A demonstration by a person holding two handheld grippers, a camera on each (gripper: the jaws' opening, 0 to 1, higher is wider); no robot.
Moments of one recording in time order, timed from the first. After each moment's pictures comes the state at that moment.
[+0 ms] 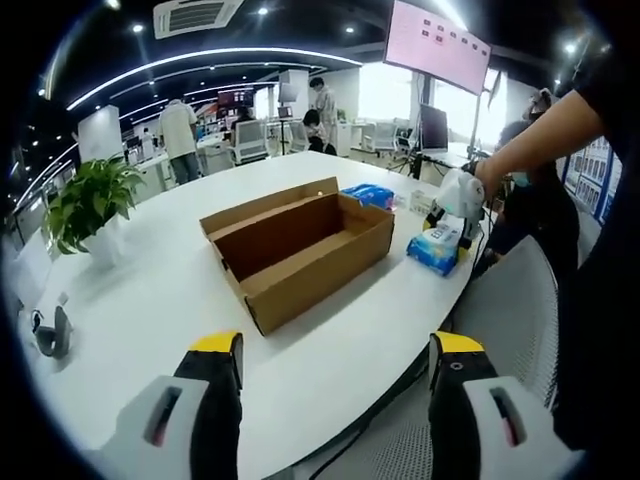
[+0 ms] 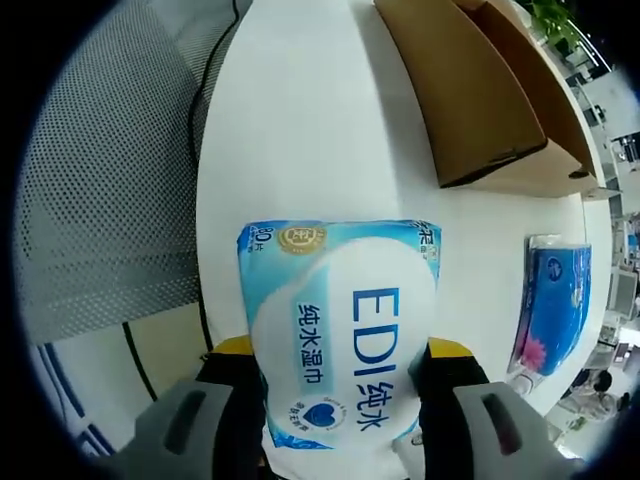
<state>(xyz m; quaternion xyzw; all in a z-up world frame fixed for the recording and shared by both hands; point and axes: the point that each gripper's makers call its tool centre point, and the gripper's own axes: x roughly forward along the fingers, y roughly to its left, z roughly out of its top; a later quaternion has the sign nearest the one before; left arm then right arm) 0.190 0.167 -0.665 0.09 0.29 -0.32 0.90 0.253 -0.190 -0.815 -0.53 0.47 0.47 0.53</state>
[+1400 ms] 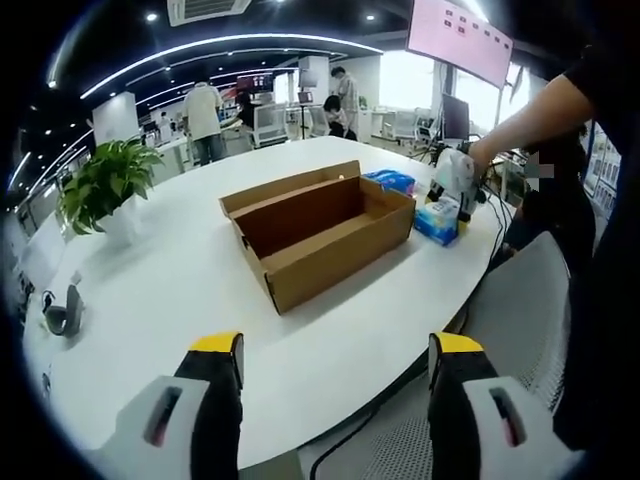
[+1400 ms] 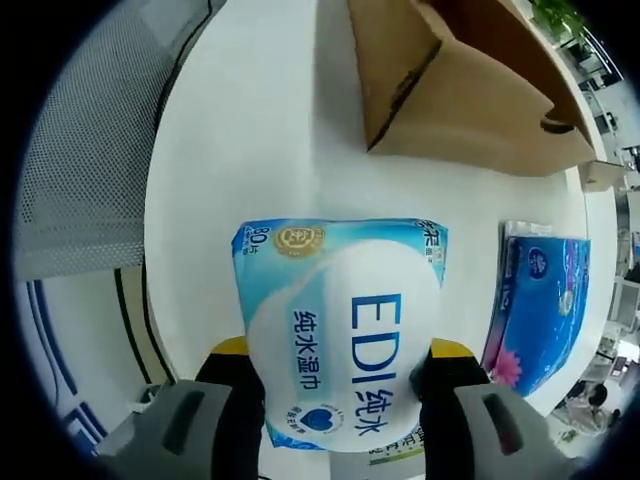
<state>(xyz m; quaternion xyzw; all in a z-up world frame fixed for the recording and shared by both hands) 0.186 0.181 -0.678 0.09 0.32 -0.27 0.90 0.318 -0.211 -0.819 -0.54 0.48 0.48 0.51</state>
